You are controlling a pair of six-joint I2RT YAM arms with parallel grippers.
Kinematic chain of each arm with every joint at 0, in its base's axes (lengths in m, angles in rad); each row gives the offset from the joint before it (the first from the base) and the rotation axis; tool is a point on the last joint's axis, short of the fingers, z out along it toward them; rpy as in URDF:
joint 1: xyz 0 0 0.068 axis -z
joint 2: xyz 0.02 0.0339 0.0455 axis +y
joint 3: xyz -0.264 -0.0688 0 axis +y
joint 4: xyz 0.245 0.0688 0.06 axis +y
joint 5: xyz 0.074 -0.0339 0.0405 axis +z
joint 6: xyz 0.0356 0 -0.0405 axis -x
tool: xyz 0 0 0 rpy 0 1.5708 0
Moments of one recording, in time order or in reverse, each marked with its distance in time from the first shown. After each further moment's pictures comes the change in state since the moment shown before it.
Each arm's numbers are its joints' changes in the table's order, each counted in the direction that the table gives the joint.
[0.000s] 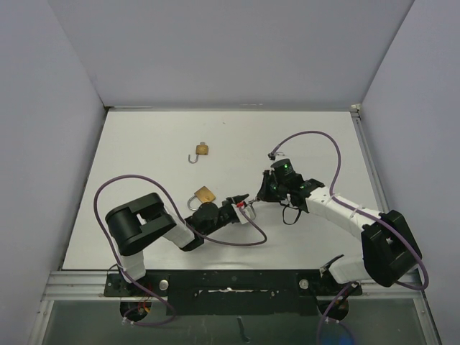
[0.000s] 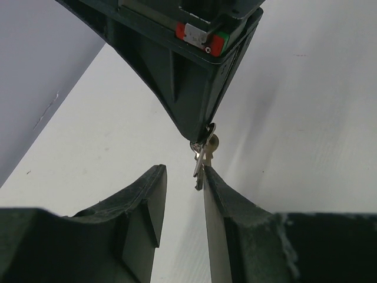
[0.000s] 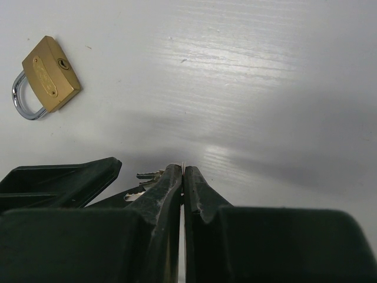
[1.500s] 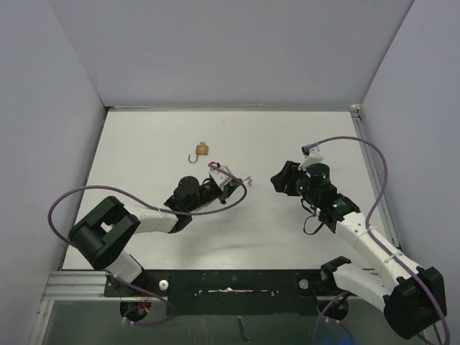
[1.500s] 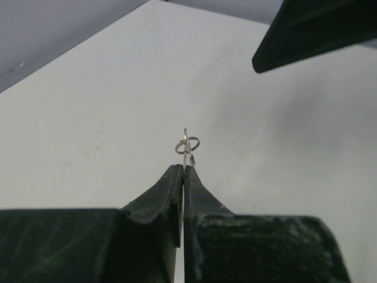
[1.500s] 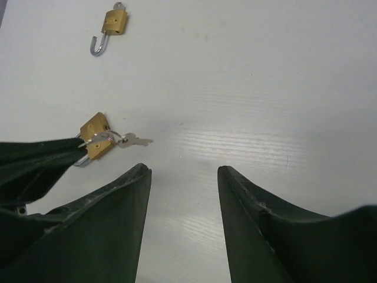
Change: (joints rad) left arm -0.217 -0.229 -0.043 0.232 -0.240 0.402; right arm 0.145 -0.363 0.124 -0.094 -0.007 0.019
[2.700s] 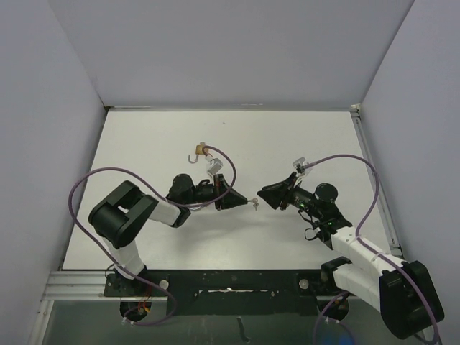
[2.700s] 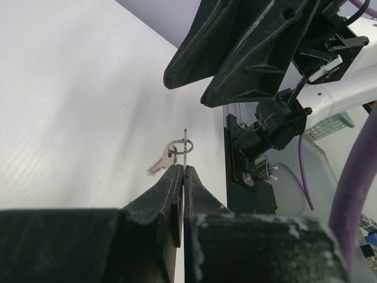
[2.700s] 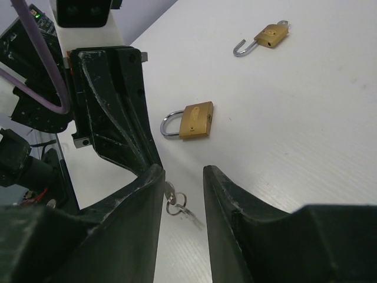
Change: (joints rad) left arm -0.156 0.170 -0.023 -0.274 -0.607 0.829; right arm 0.066 -0.035 0.372 -0.755 0.564 0.072
